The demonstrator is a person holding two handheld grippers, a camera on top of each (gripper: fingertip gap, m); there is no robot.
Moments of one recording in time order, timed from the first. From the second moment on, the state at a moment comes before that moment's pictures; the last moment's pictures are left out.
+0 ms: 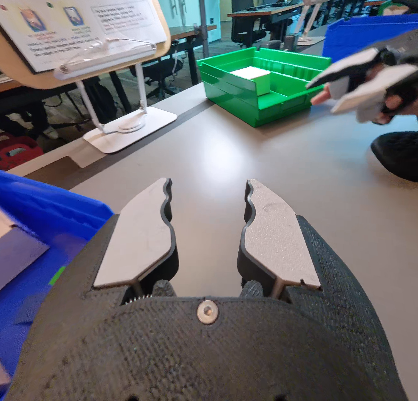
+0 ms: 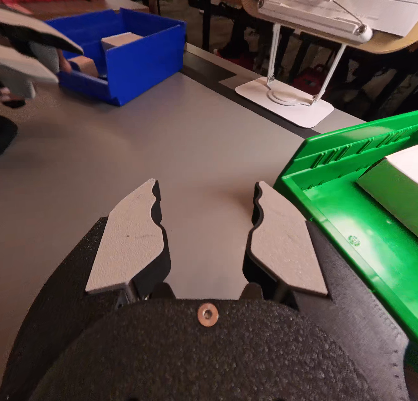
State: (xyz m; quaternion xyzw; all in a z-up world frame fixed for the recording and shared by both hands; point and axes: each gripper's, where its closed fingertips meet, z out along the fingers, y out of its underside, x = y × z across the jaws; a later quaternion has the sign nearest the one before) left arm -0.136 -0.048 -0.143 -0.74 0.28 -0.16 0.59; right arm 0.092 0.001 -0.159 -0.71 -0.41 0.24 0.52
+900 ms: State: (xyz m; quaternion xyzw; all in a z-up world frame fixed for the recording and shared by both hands) left arm -0.409 0.108 -0.200 -0.89 0.43 0.09 0.09; right arm 0.080 -0.014 -0.187 -0.68 -0.45 0.21 0.55
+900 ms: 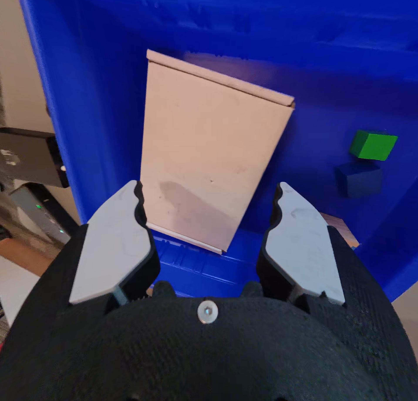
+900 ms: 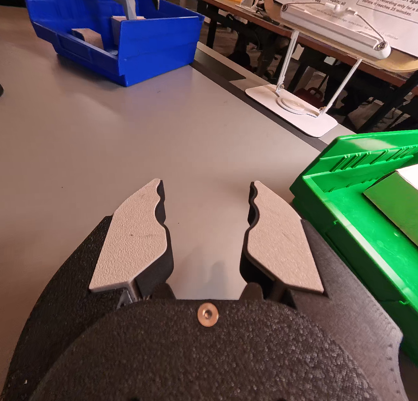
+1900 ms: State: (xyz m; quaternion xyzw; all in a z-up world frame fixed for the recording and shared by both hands) left arm -0.401 0.101 -0.150 -0.86 0.47 0.15 0.15; right arm 0.077 -0.017 -0.191 -0.67 -0.46 0.21 0.55
